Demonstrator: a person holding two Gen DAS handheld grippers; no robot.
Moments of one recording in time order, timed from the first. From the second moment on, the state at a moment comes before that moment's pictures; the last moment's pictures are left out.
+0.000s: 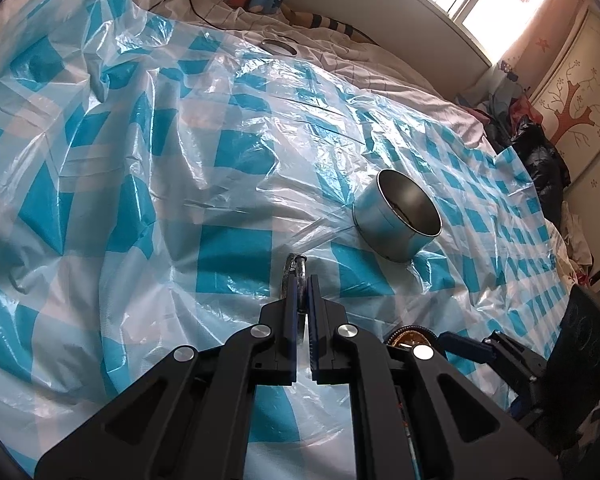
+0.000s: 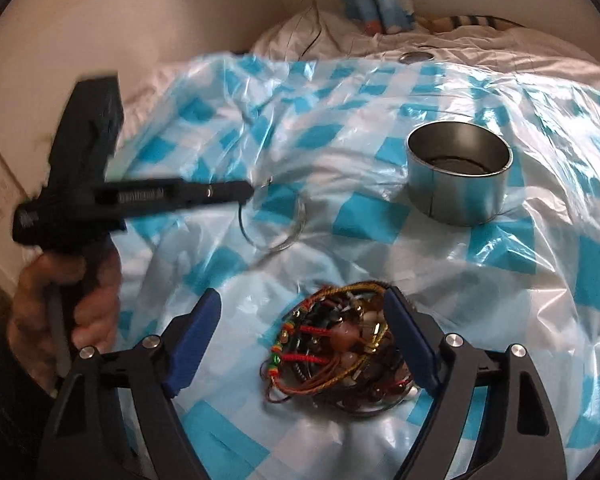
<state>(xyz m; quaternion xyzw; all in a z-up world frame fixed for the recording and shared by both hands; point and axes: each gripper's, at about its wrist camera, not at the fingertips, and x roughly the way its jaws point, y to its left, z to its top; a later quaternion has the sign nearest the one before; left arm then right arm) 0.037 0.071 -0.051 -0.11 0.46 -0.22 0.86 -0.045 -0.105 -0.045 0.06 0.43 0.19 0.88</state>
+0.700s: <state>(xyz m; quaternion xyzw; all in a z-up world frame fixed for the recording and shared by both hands) 0.040 0.071 -0.053 -0.11 0.46 -0.22 0.85 -0.092 -0.077 -0.050 -0.13 0.43 0.23 0.86</state>
